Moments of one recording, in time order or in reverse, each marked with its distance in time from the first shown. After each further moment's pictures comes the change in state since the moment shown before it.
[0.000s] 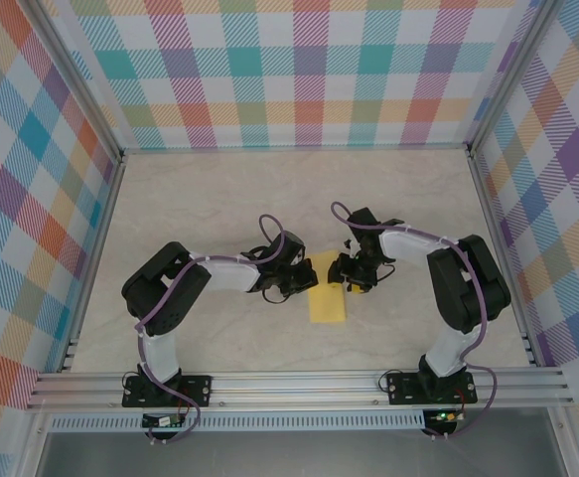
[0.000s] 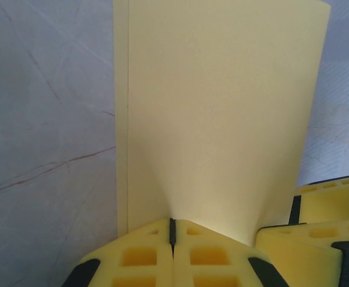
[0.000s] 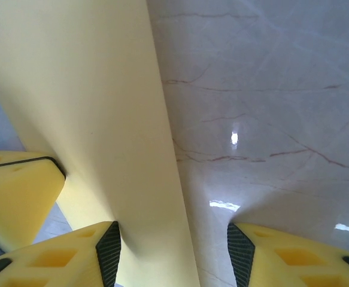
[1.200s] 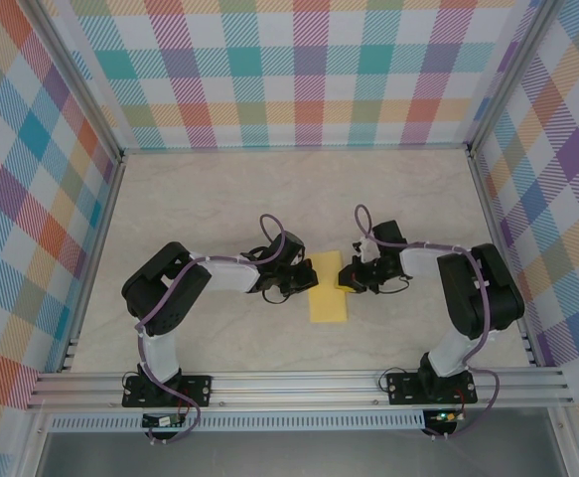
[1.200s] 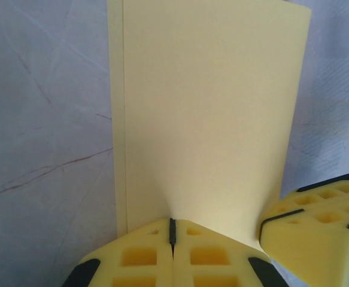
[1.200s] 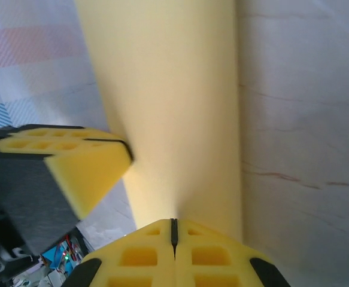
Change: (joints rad) left arm 0.000 0.000 -0.006 0.014 0.000 0.022; right arm -0.152 -0.058 -0.282 0.430 -0.386 -0.026
